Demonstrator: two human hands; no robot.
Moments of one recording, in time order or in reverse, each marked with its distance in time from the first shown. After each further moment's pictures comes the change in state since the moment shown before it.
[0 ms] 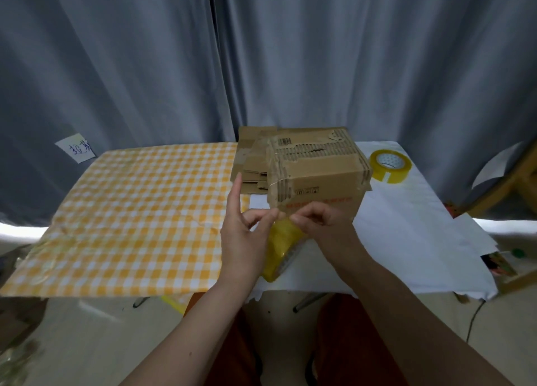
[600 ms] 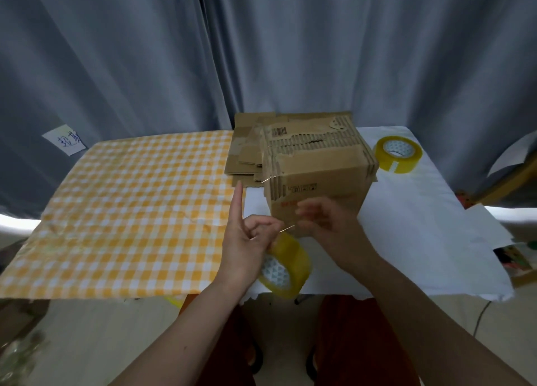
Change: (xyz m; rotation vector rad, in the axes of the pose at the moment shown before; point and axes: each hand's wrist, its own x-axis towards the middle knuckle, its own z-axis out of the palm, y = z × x) left_hand 0.017 -0.046 0.014 -0.195 -0.122 -0.166; right_hand 0.035 0.051 -0.030 -0.208 -0.058 -0.056
